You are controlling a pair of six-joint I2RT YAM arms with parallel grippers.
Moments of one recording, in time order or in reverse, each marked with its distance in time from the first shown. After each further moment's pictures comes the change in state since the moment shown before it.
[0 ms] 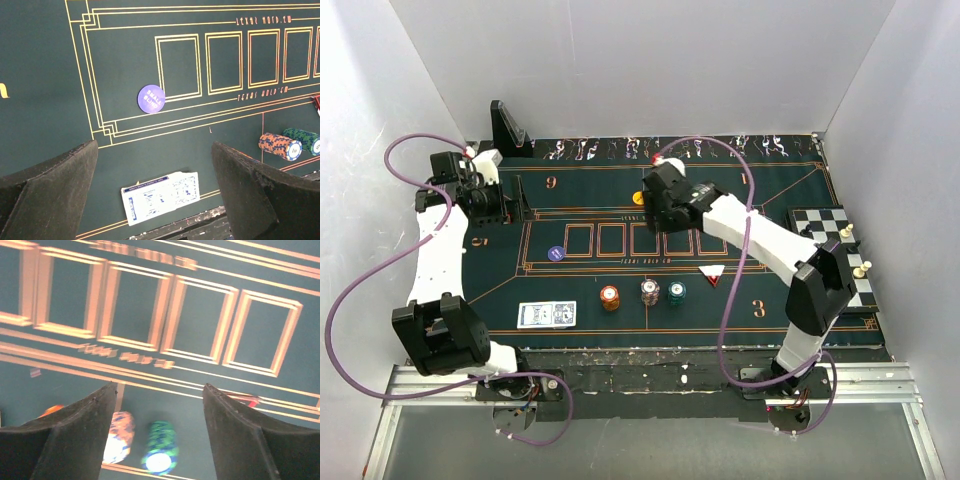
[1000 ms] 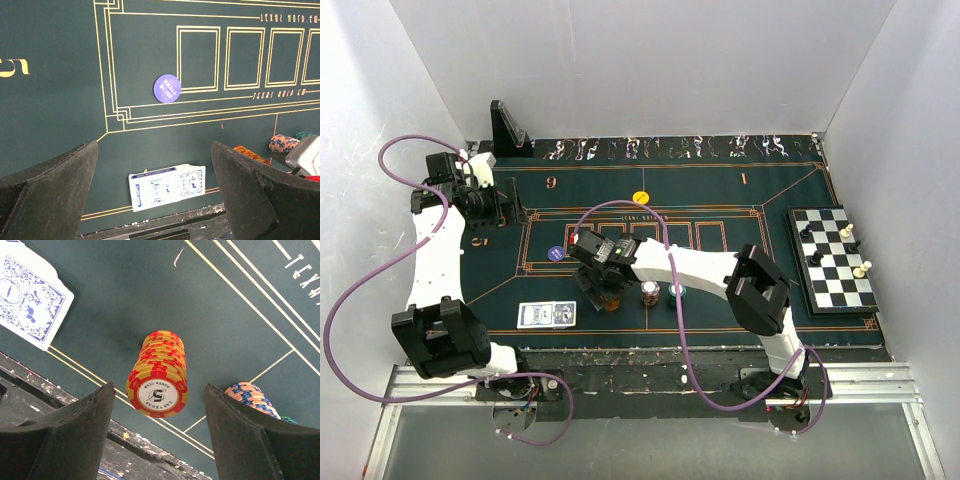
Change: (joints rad) left arm 0.016 -0.019 0.016 -0.057 -0.084 -0.011; right arm 0.415 0.276 0.147 -0.019 -0.223 -0.037
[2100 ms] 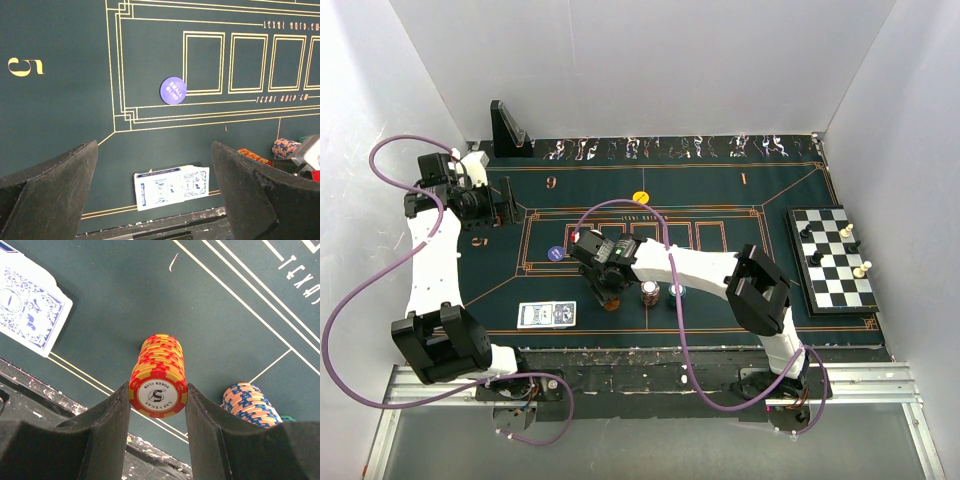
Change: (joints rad) left arm 0.030 -0.024 0.006 -0.003 -0.003 0.011; right arm 0.001 0.002 -0.003 0.009 0.019 0.024
